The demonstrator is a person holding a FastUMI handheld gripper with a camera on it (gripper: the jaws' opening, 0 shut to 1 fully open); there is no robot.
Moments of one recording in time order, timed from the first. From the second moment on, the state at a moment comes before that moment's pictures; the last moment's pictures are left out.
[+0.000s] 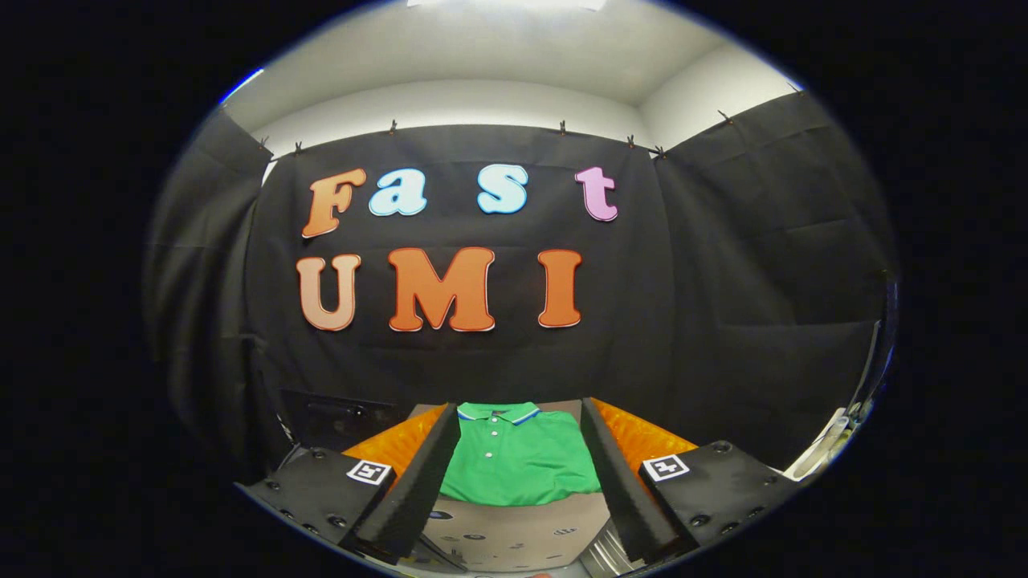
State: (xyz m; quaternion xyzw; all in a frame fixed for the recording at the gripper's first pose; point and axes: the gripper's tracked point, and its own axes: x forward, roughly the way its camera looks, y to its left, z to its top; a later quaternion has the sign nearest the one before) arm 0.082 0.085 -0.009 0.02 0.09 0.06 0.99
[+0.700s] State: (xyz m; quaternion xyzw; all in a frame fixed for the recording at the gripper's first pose) arm 0.275 0.180 -0.114 0.03 0.38 0.11 0.92
